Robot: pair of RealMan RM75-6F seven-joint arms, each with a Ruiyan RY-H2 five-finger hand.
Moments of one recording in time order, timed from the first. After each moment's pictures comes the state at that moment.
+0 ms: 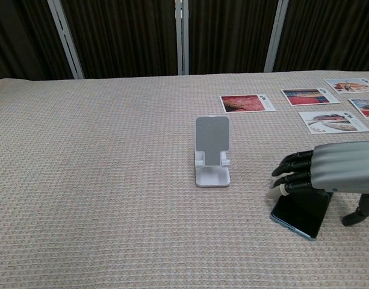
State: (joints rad) left arm -0.08 -1.09 -0.11 -1.77 1.33 1.50 0.25; right arm 0.76 -1.51 -0.26 -0.79 -2.13 1.18 0.26
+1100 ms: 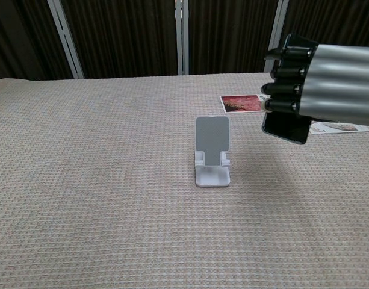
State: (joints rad) left arm -0.08 -1.05 -0.09 -1.79 1.39 1.49 0.14; right arm 0.78 -1.39 -0.08 -1.05 -2.09 1.46 -0.66
